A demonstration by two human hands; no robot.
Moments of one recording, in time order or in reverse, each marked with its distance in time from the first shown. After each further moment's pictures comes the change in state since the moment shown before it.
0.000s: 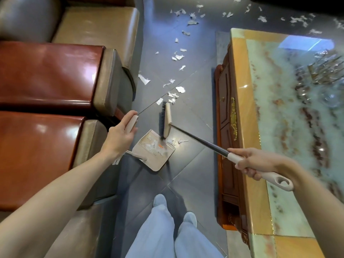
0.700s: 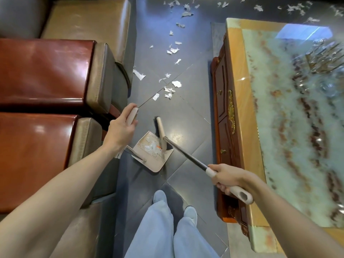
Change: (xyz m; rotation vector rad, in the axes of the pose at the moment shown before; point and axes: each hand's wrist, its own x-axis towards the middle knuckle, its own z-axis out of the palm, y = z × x) left_hand 0.018 0.002 0.019 0.024 -0.007 0.015; right_hand 0.045 0.028 0.078 -0.113 -0.052 0.068
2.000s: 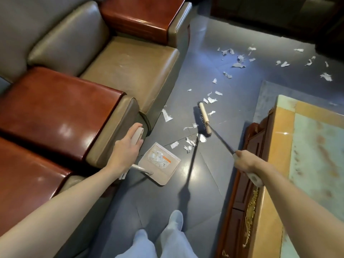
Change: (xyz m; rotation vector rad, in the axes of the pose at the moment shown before) left_hand 0.261 0.071 -0.006 -0.037 0.233 -0.275; right_hand 0.166 -0.288 -0.368 -0.495 0.329 -0.142
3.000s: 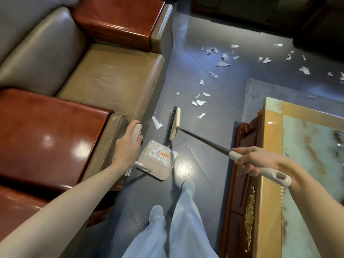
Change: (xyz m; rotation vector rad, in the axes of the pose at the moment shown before) left_hand 0.102 0.035 -0.004 -0.082 -0.017 -0.010; right_hand -0.010 -0.032 -0.084 0.771 -0.414 0.007
